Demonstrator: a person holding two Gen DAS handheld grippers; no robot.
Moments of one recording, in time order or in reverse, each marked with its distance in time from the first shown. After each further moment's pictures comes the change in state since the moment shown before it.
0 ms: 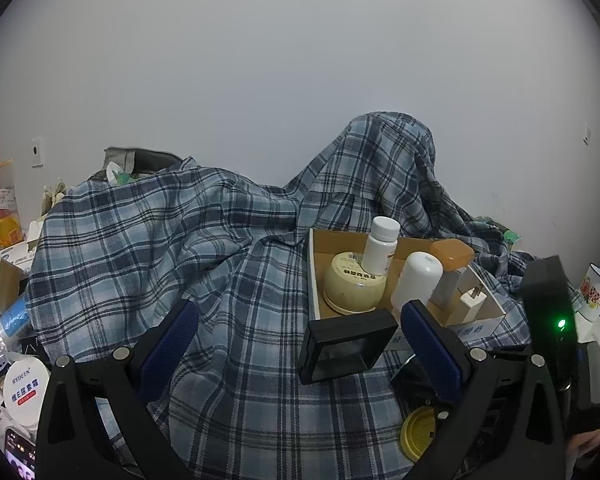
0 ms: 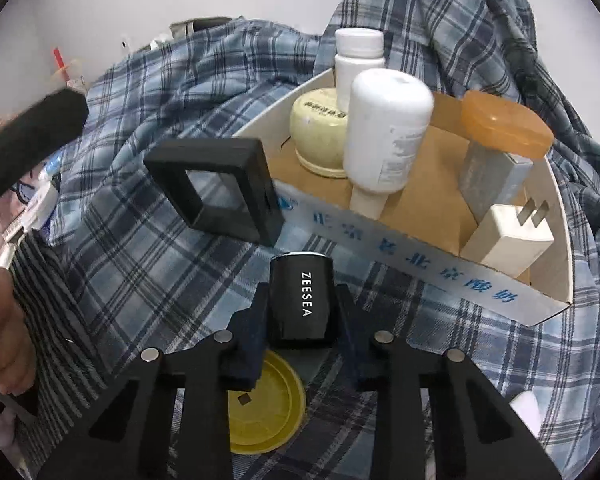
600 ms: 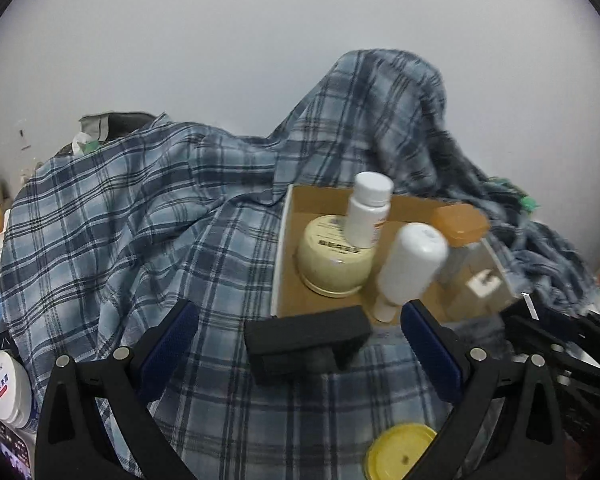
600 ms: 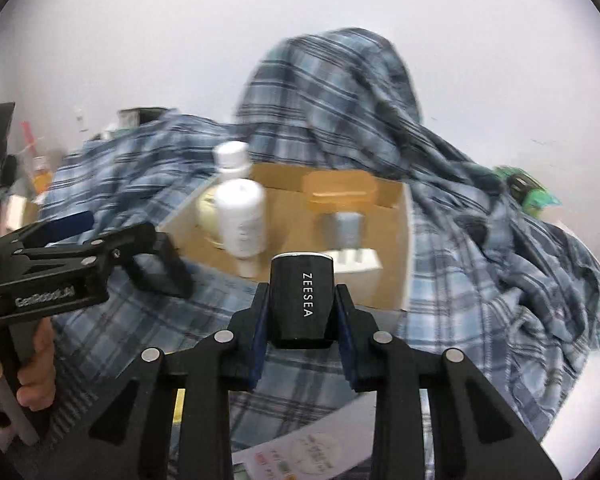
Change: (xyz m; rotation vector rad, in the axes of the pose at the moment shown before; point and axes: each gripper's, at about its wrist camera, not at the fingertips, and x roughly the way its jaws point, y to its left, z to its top) left arm 0.064 -0.042 0.008 0.005 0.208 0.071; right arm -0.080 -0.045 -0.008 0.112 -0.265 -0.200
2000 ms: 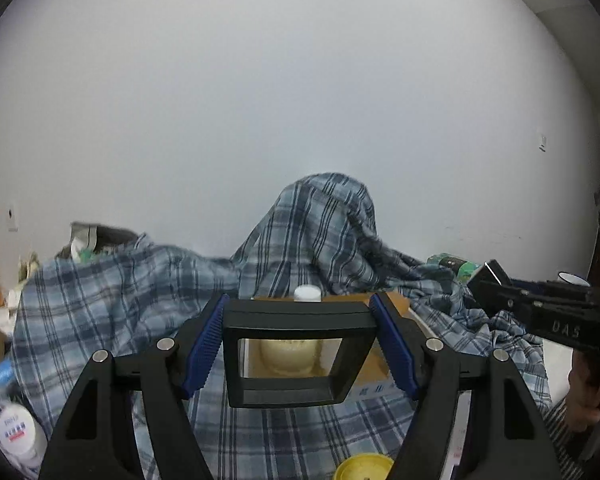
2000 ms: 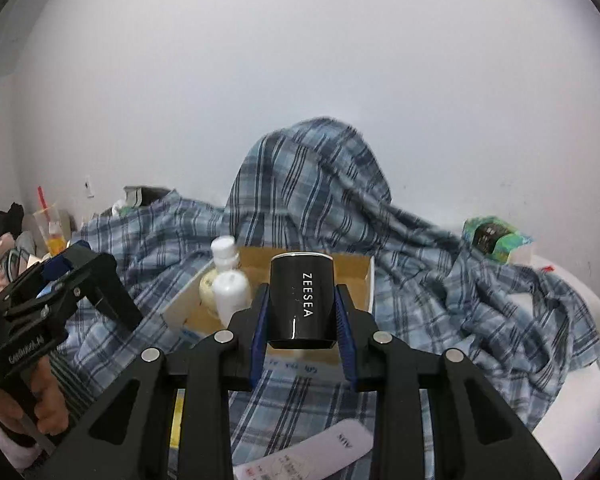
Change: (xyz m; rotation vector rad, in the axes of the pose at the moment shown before) left arm -0.095 -0.017 0.000 0.106 -0.433 -0.160; right arm -0.063 -0.027 0.013 0.051 -0.276 -0.003
